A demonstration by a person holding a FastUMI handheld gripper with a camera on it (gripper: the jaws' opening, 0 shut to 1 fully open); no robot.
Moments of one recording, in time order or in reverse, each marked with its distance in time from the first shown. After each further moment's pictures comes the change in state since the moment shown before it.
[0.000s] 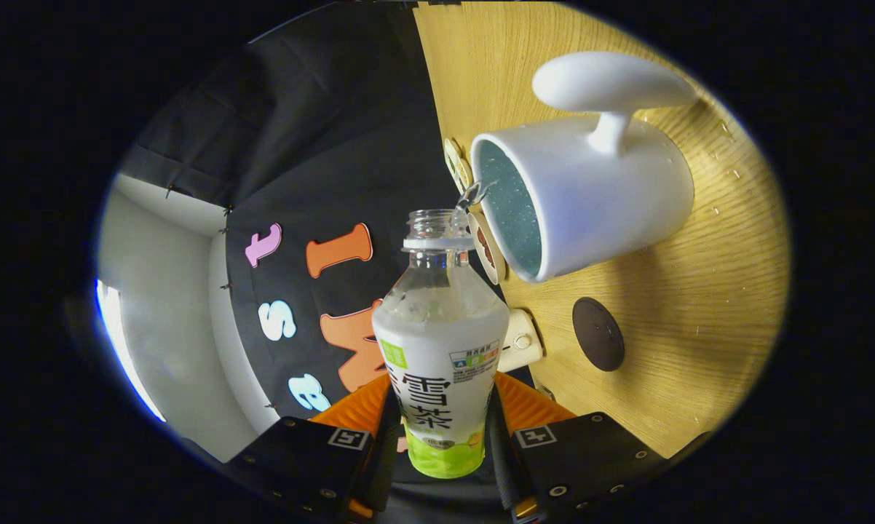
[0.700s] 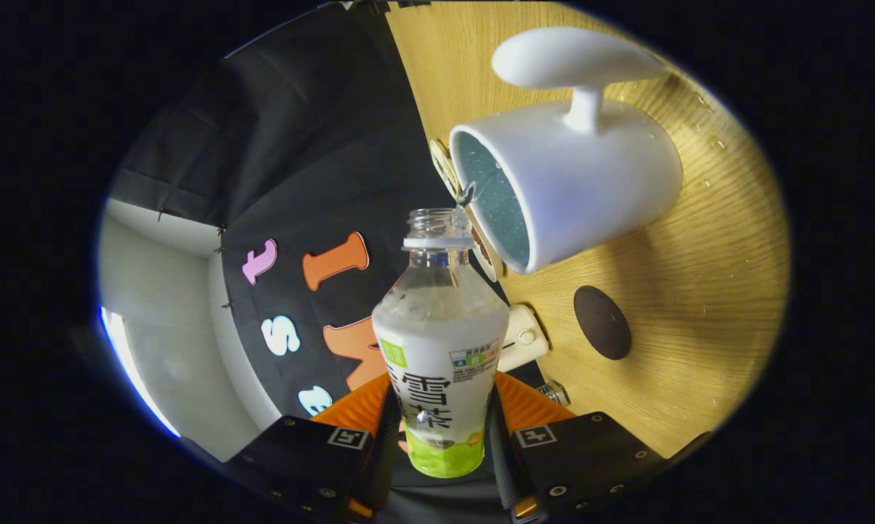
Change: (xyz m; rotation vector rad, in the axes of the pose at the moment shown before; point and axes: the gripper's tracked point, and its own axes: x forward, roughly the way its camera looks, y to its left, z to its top) arm 0.001 0.000 0.000 0.093 -0.011 -0.009
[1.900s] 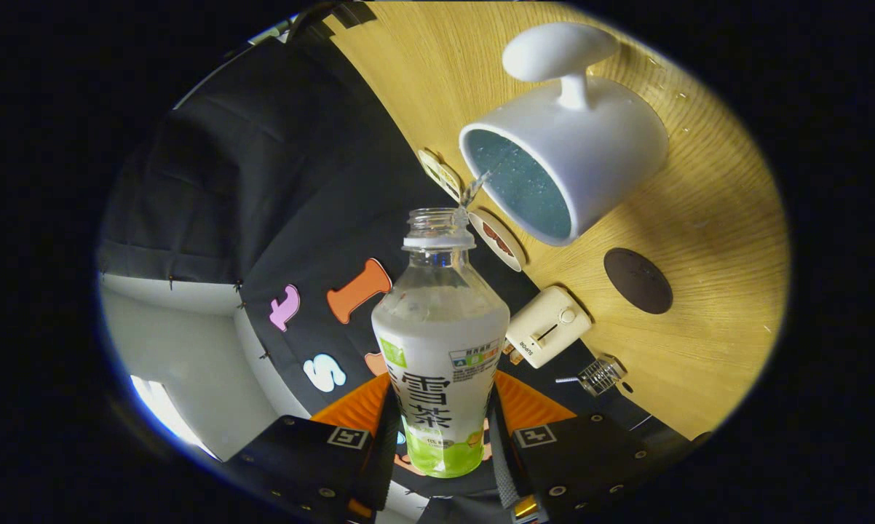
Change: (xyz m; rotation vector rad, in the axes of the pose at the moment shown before) arm -0.012 0.033 0.001 0.268 -0.019 0.086
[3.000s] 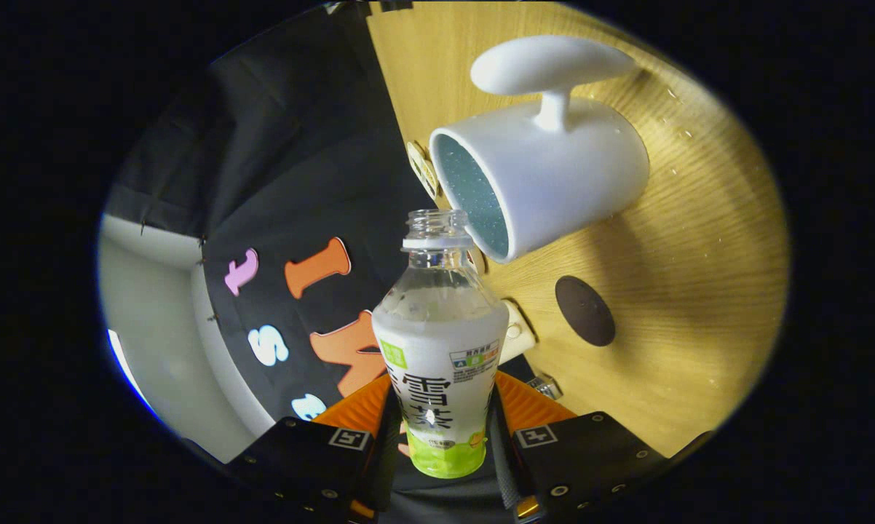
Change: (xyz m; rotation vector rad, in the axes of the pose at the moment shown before) arm -0.002 -0.068 0.007 -0.305 0.012 -0.179
